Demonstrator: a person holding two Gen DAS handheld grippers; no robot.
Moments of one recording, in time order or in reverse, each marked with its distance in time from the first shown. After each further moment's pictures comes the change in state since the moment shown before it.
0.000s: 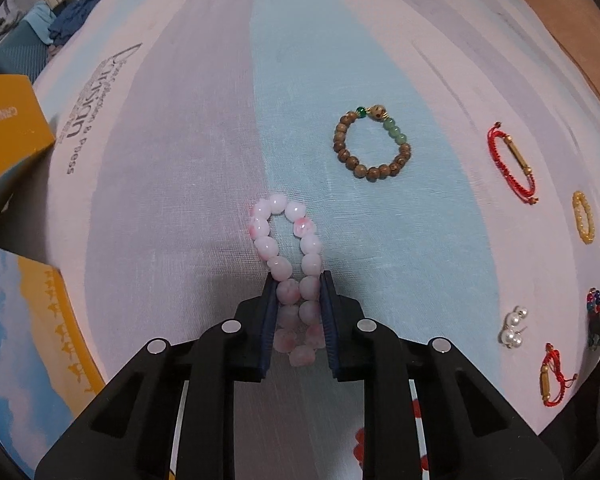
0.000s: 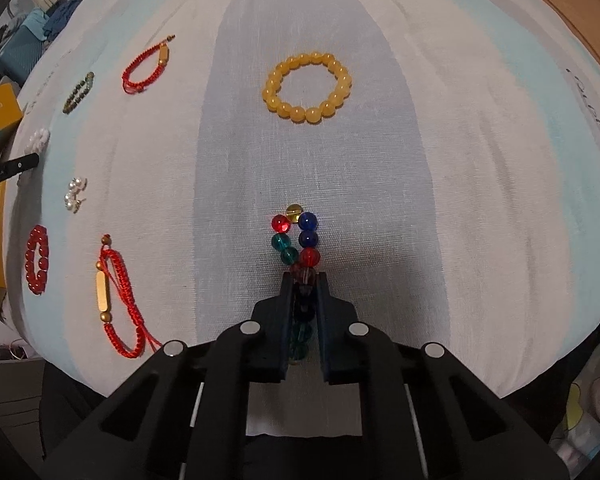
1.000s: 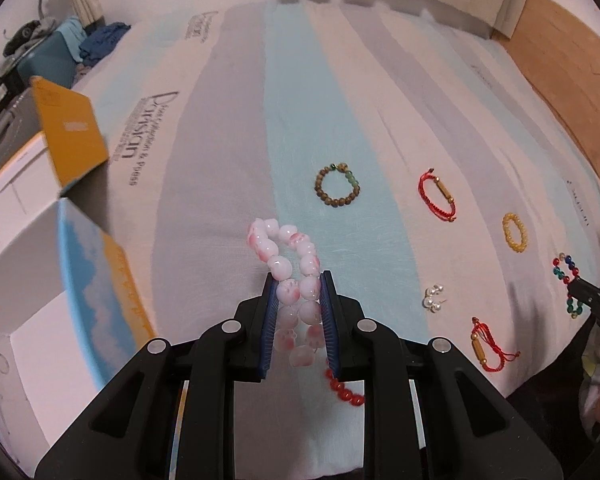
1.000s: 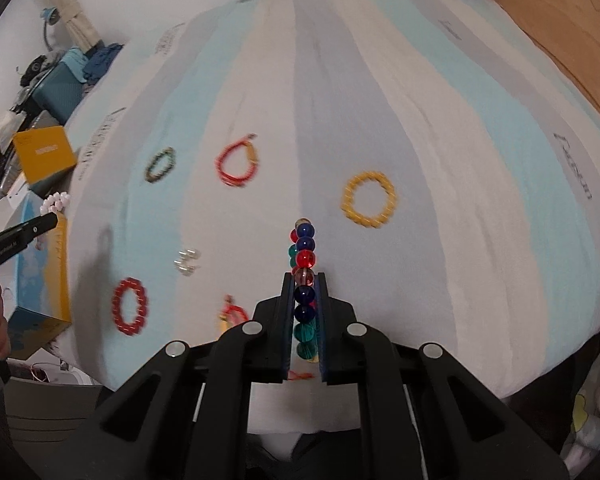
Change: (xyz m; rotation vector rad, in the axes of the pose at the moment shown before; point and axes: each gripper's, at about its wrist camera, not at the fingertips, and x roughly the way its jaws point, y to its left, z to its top) left arm -0.113 0.011 -0.038 -0.051 -0.178 -0.040; right arm -0.112 0.051 0.013 -0.015 -0.220 0.064
